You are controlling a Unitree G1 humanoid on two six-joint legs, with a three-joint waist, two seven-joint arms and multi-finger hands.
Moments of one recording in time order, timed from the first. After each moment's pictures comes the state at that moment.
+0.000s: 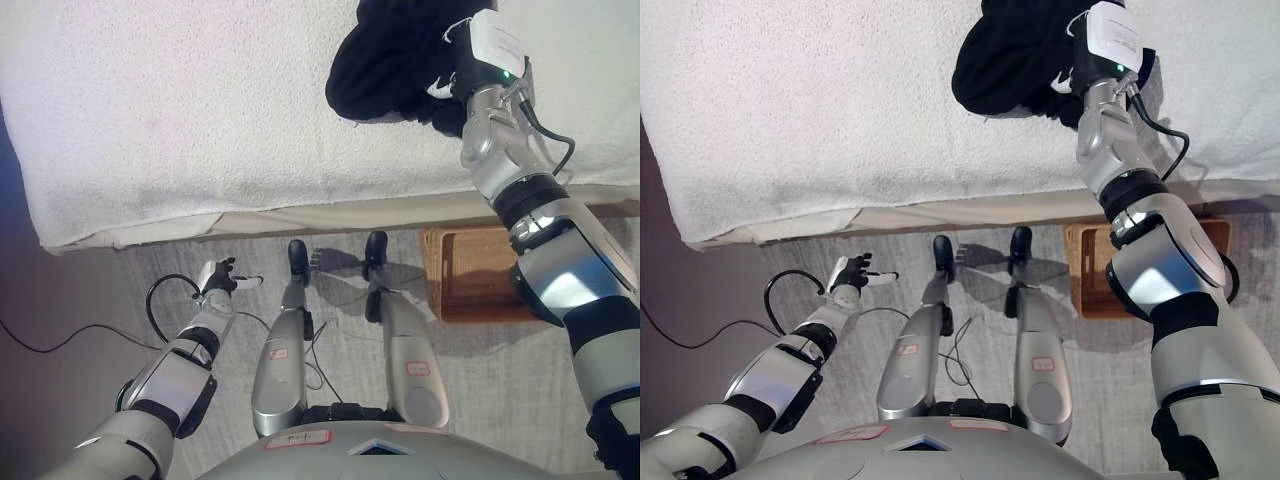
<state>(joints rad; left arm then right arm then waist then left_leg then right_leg) -0.48 0.28 -0.43 1.26 -0.17 0.05 0.30 -1.16 -0.47 0.71 1.14 -0.24 0.10 -0.39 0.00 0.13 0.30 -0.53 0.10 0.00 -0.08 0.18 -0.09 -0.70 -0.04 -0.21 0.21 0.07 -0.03</state>
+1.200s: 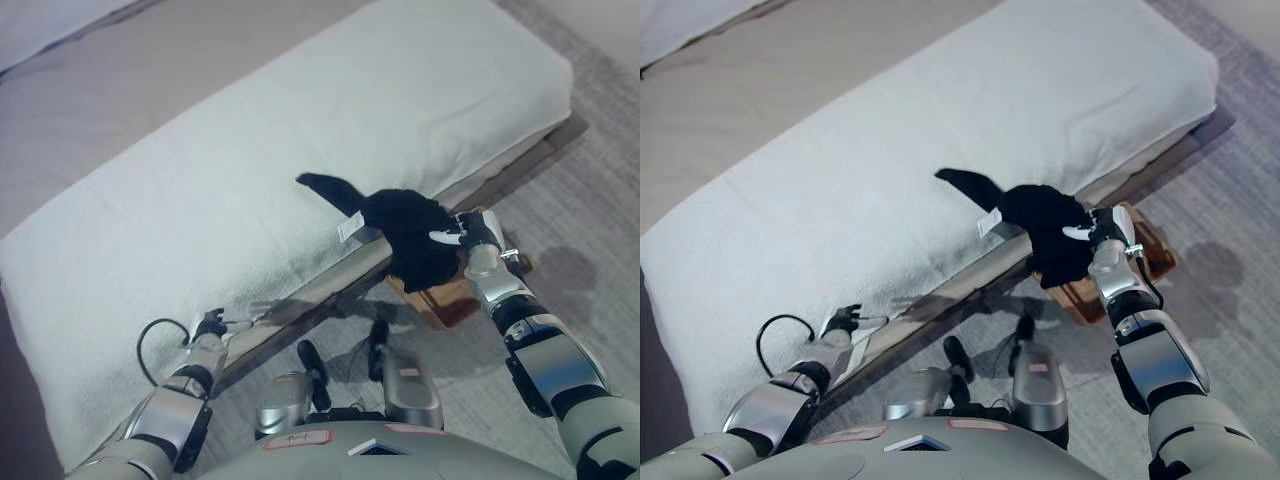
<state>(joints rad) -0.26 0.30 -0.25 1.27 -0.12 0.12 0.27 -0.57 -0.44 0.39 1.05 0.10 0.15 -0.27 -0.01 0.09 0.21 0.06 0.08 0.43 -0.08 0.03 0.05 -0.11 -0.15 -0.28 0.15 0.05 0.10</state>
